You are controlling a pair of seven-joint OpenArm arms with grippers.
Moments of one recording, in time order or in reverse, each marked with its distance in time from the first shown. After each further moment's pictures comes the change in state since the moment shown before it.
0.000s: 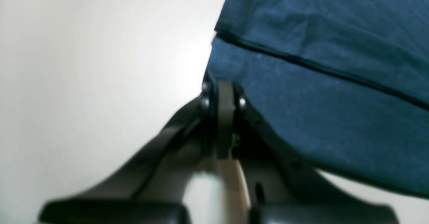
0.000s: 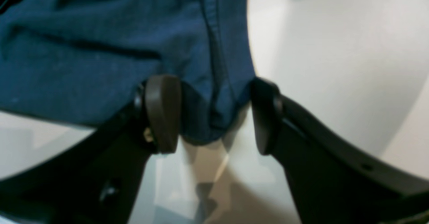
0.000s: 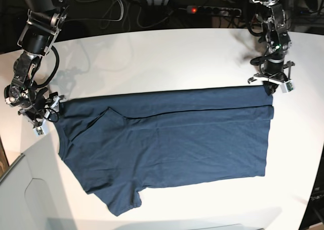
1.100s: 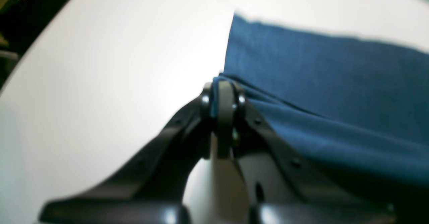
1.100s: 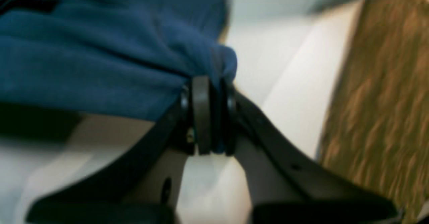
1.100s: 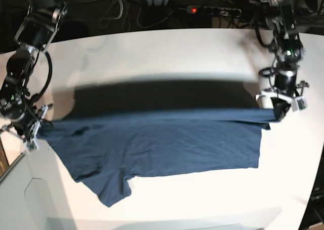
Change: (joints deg) left arm -1.3 -3.6 -0.2 19.5 0.0 0.0 8.5; right arm 0.2 -0.1 -1.0 27.2 -1.3 0.2 -15.6
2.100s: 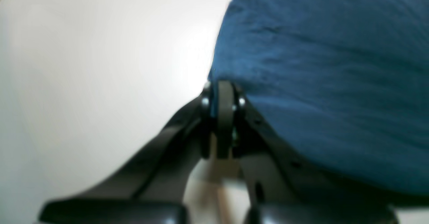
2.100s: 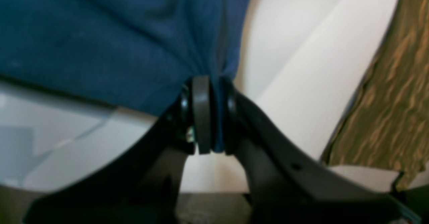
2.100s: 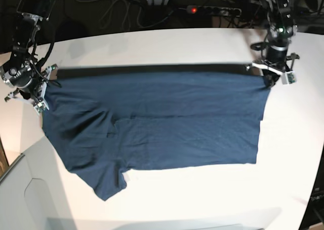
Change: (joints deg) left arm 15.0 3.9 -1.3 5.4 0.0 0.0 1.6; right arm -19.2 1.3 -2.4 10.0 -0.5 0.0 -3.3
